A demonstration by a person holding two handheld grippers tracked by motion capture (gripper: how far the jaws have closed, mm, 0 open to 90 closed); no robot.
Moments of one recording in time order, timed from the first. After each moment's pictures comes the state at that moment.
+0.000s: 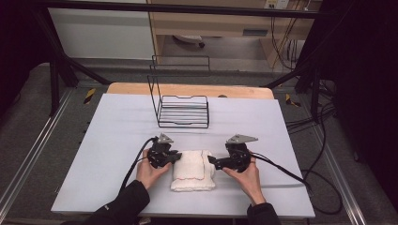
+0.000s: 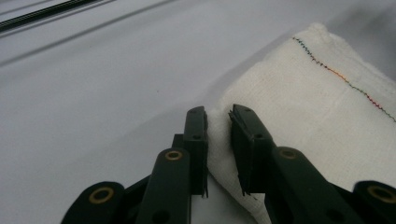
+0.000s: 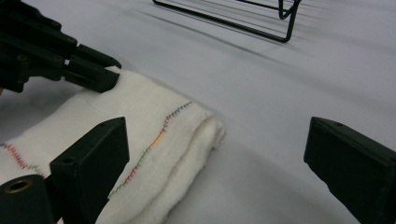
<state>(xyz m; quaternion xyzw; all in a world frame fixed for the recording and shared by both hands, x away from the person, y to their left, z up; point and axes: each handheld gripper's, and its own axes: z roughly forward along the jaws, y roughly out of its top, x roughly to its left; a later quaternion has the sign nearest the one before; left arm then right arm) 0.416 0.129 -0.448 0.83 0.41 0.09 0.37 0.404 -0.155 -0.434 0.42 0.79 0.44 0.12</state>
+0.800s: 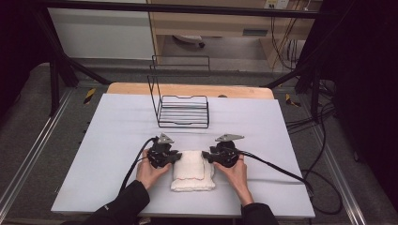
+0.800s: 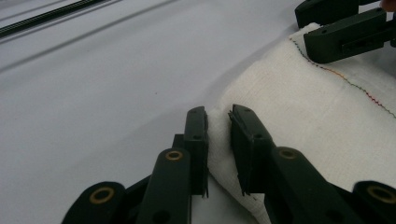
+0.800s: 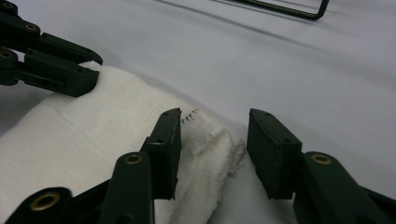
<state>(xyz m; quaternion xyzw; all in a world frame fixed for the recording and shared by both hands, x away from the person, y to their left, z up) 0.416 0.129 -0.448 0.83 0.39 0.09 0.38 0.420 -0.127 -0.459 0.44 0.79 0.42 0.10</state>
